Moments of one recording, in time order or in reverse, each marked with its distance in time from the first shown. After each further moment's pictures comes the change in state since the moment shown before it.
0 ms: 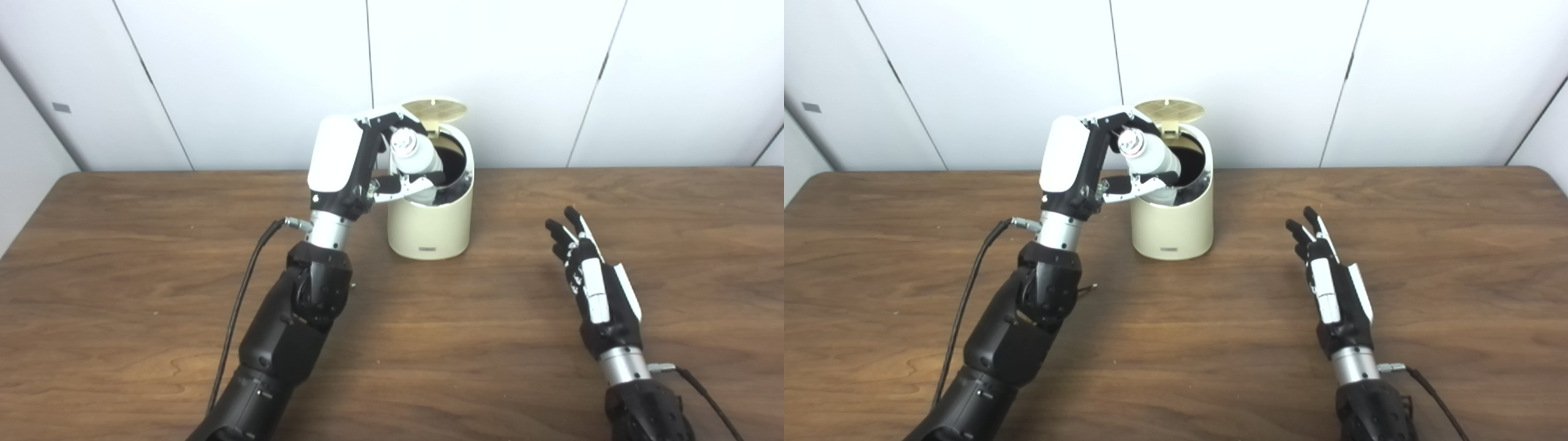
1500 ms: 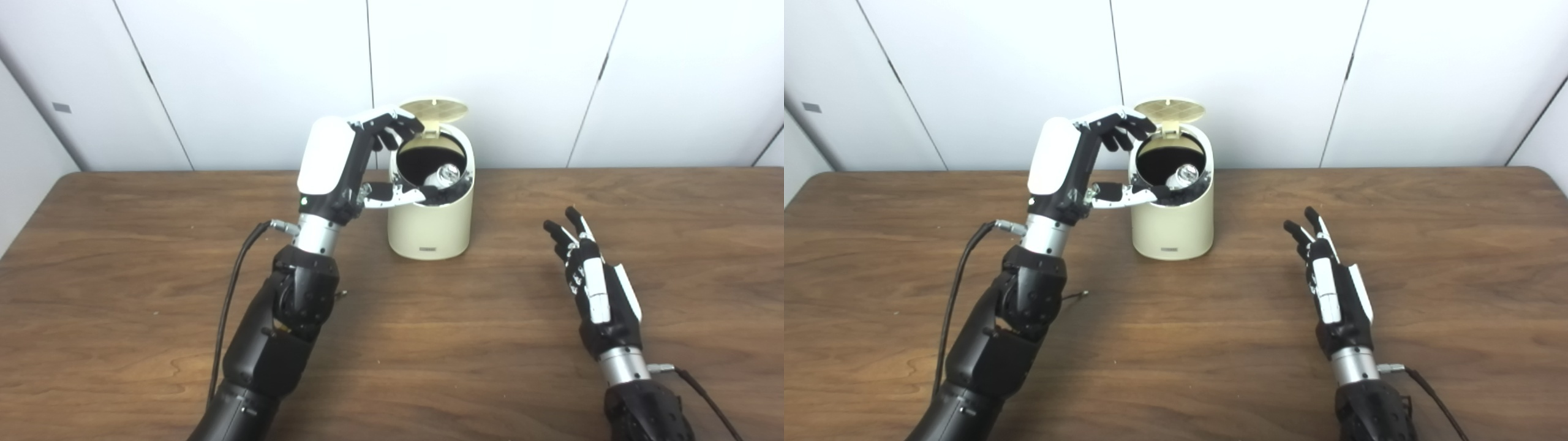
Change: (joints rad) left arm 0.074 0.021 0.036 -0.212 -0.049 0.054 -0.121; right arm 0.001 -0.003 -0.004 0.001 0.025 0.002 0.006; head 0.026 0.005
